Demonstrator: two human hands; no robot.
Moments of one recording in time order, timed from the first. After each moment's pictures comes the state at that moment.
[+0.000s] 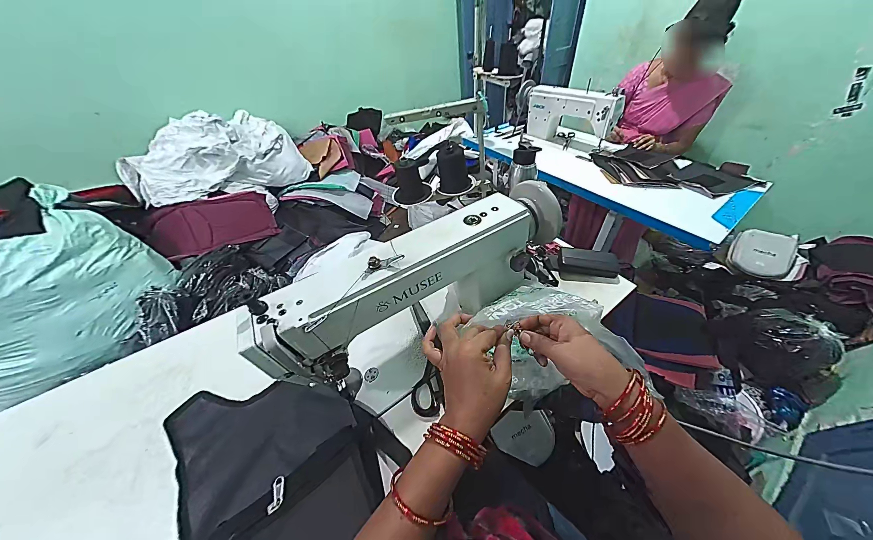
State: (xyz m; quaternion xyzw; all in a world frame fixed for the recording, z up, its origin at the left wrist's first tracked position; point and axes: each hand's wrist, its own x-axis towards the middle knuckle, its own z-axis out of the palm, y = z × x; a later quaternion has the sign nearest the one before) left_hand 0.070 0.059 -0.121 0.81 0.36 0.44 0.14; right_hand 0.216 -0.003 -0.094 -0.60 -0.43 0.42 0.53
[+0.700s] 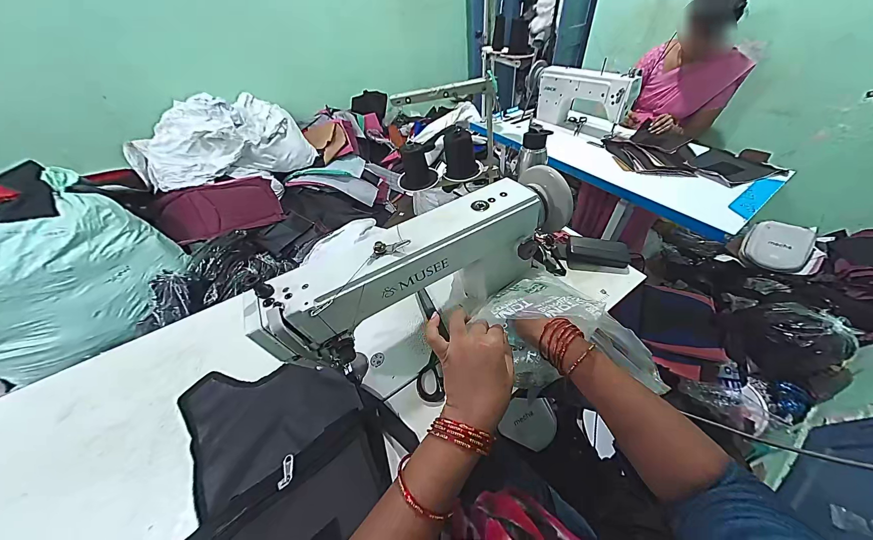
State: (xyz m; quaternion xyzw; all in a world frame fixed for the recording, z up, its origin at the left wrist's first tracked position) left_hand 0.065 0.052 -0.117 0.87 0.40 0.30 -0.02; right_hand 0.210 0.061 -0.116 -0.78 -0.57 0.26 0.00
